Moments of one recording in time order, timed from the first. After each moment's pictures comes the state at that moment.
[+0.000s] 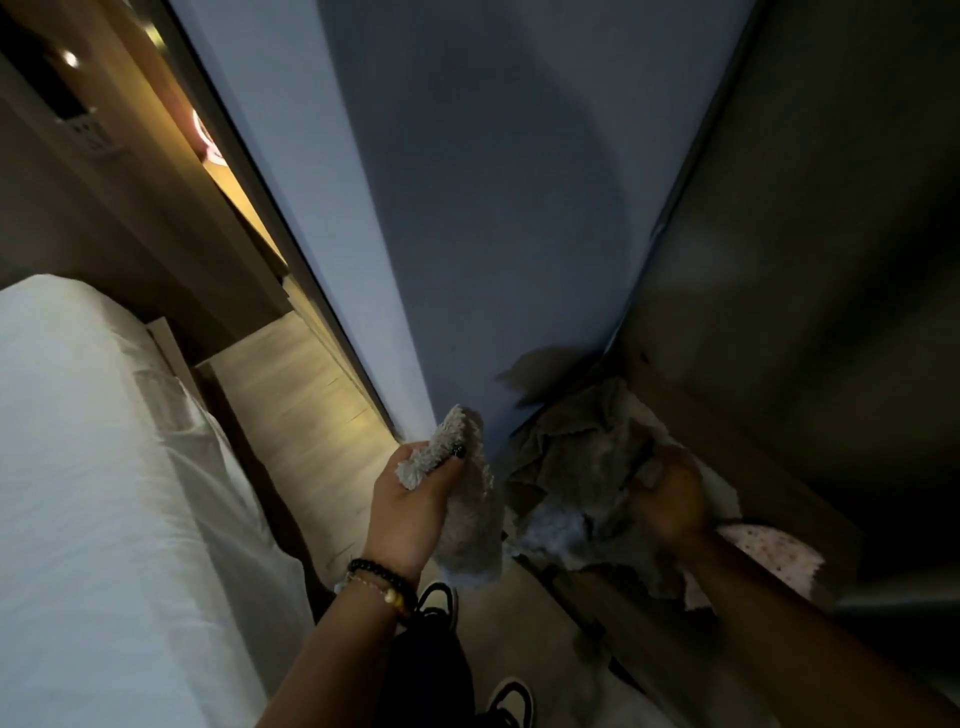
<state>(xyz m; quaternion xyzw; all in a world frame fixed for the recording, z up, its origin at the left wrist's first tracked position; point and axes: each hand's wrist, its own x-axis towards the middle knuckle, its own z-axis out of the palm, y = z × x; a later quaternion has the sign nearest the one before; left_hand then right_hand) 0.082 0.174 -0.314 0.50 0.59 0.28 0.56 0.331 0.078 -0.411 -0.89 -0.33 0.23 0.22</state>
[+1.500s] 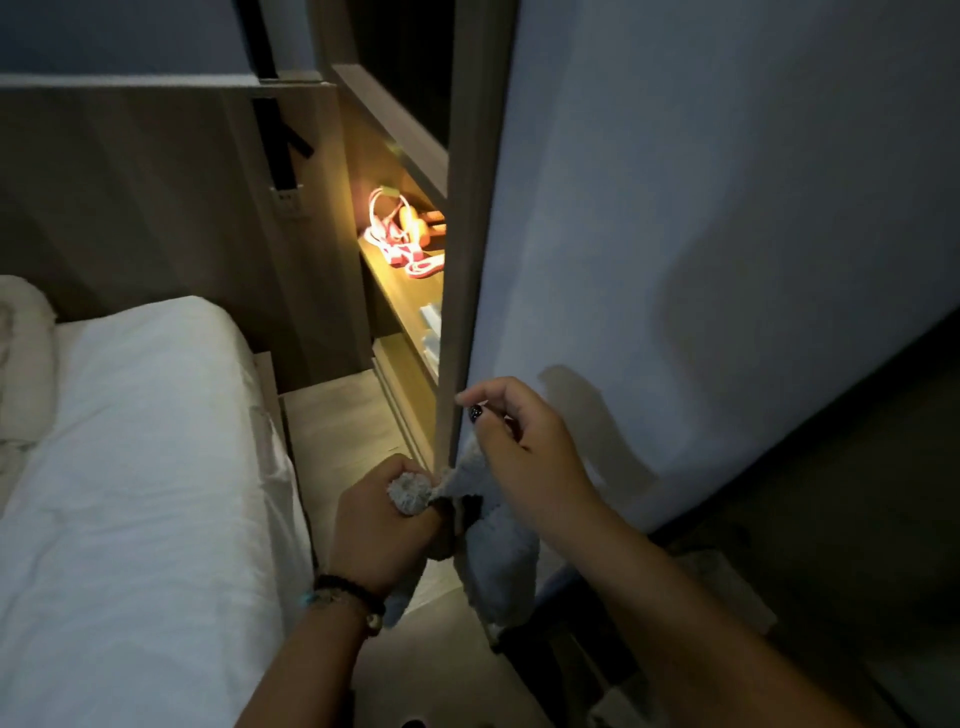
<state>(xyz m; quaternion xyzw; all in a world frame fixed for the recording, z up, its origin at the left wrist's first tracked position) -0.092 0.320 -0.255 0.63 0.56 0.37 0.39 0.054 0.309 -0.171 -0.58 -0.57 0.36 0.45</state>
